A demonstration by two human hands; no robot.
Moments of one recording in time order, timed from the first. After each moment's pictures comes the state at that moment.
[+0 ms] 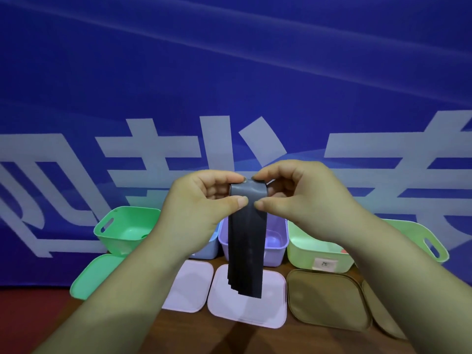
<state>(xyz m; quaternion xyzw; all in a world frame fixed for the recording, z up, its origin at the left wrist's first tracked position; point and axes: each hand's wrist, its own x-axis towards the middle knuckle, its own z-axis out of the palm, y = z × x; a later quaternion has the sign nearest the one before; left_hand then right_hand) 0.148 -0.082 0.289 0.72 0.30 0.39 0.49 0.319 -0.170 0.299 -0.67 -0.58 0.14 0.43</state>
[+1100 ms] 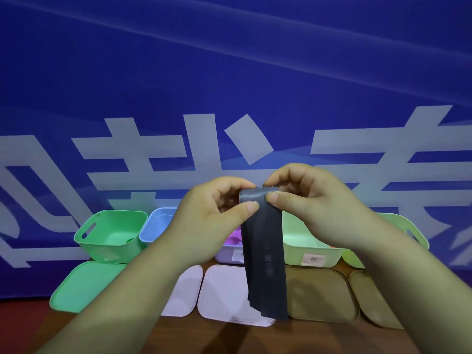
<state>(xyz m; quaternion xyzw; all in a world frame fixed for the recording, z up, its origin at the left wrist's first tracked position) 0.169 -0.076 0.268 0.81 0.21 0.32 0.45 0.345 -0.185 0.285 -0.63 -0.57 0.22 0.48</state>
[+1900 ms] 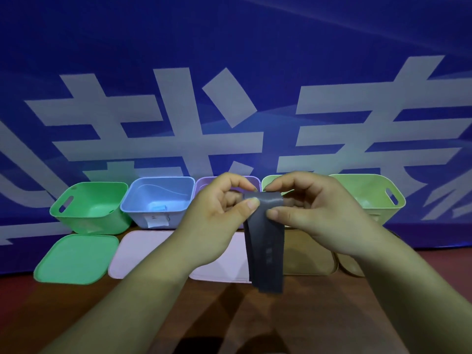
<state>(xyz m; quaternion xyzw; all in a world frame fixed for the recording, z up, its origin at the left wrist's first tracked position) 0.188 -0.110 0.209 0.74 0.21 0.25 0.59 0.347 -0.231 0.222 -0.63 -0.48 0.30 0.54</state>
